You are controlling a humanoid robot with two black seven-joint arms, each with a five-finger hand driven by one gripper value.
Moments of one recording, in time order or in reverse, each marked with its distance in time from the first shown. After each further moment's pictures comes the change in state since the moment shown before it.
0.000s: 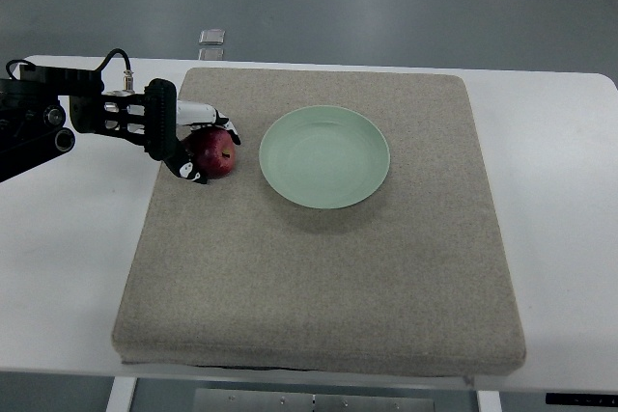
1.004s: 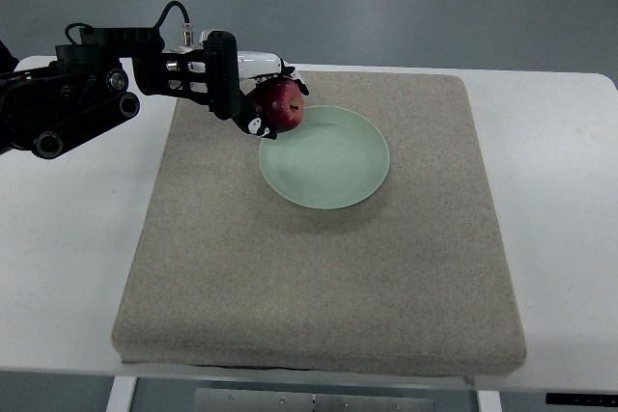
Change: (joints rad) left arm -0.062 -0.227 -0.122 0.116 0.003 0.046 0.005; right arm 0.000 0.000 0.000 0.000 0.000 0.000 0.000
